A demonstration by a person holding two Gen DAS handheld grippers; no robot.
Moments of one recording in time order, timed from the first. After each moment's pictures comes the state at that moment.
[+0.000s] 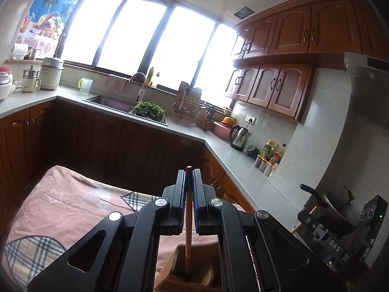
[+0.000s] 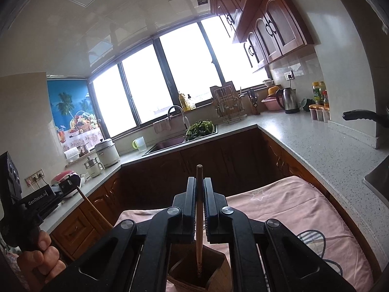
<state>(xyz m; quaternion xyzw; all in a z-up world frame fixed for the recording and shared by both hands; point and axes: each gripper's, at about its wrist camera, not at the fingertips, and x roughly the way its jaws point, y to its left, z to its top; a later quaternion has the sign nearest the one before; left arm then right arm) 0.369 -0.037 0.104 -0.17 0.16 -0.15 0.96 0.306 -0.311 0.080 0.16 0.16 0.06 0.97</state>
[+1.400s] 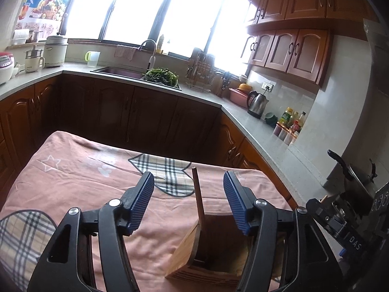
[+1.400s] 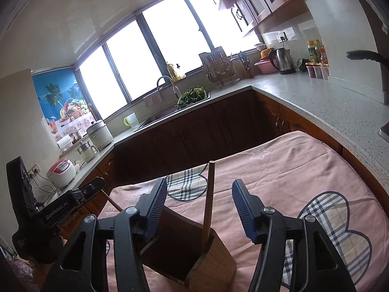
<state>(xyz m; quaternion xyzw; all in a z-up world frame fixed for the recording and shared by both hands) 0.402 -0.063 0.031 -0.14 0.24 -0.12 0.95 0.336 -0.313 0.010 0.20 0.24 0.06 0.95</state>
